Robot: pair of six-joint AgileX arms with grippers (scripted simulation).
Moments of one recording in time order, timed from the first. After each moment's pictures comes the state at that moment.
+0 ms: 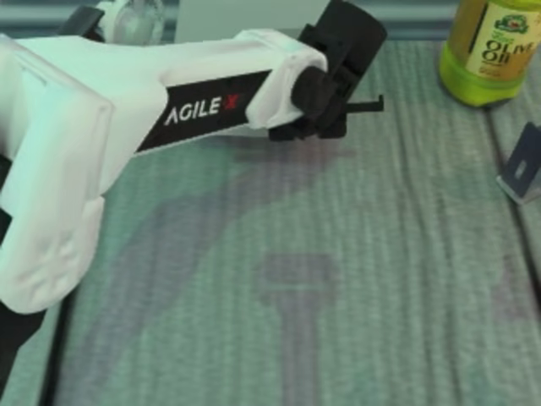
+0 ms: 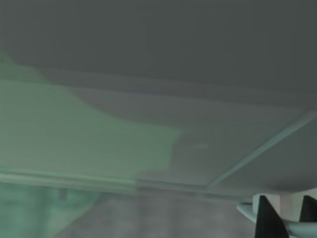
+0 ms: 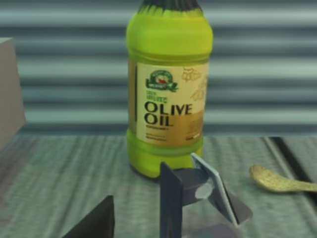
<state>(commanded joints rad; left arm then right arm) -0.70 2.27 1.79 -0.50 -0.42 -0.59 0.00 0.00 0.00 0.00 0.00 0.00</state>
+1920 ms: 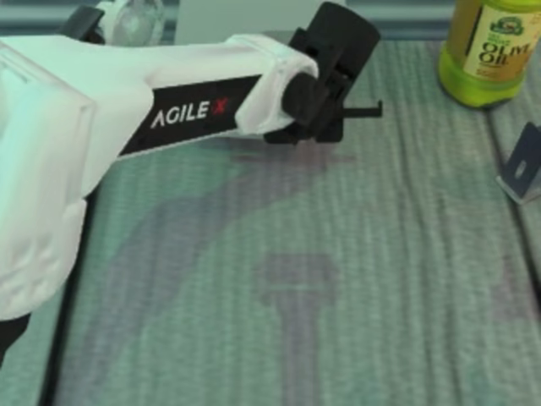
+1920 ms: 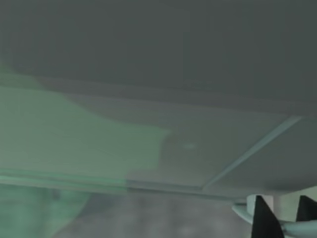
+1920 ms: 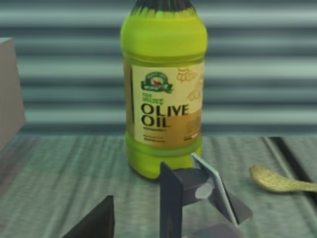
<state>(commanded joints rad) -0.70 2.23 1.71 -0.44 -0.39 -0.54 0.00 0.00 0.00 0.00 0.00 0.00</state>
